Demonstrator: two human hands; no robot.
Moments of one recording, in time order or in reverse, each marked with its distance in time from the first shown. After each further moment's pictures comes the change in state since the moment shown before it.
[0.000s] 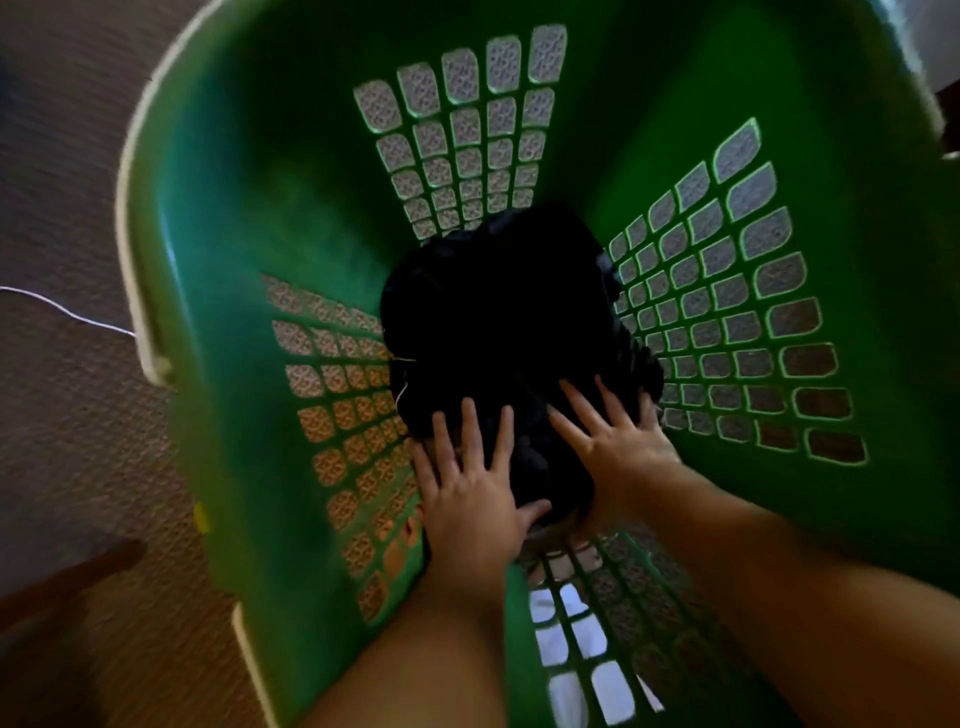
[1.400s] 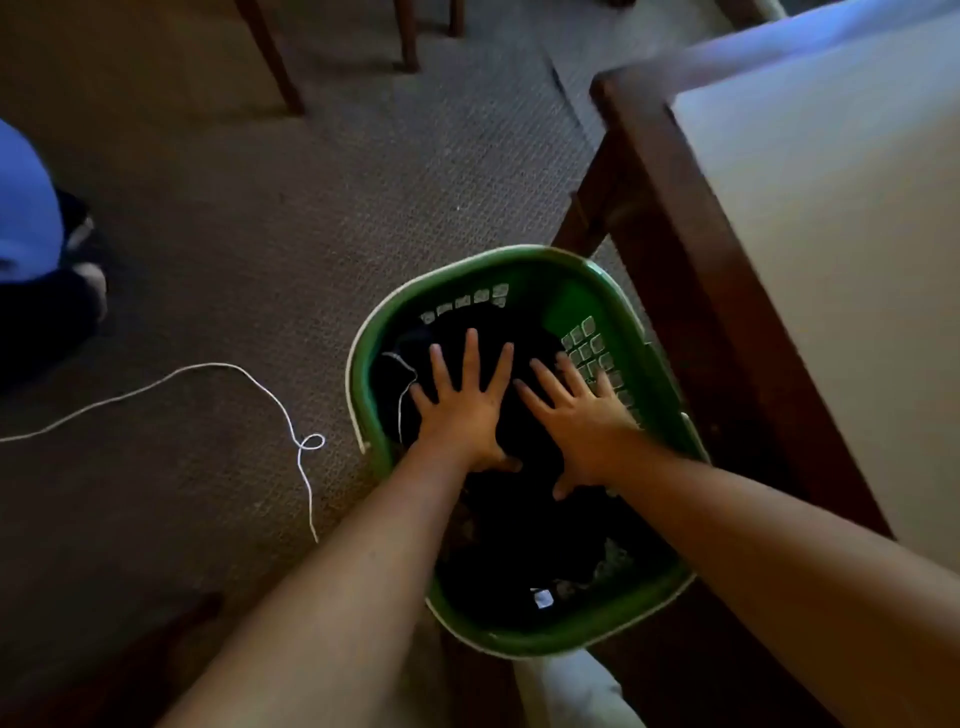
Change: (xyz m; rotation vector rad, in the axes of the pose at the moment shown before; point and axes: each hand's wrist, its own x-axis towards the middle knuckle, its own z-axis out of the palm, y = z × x) left_hand -0.030 0.025 -0.309 0.053 -0.143 0.252; right_hand -0.177 -0.009 -0.226 -0.048 0.215 0.056
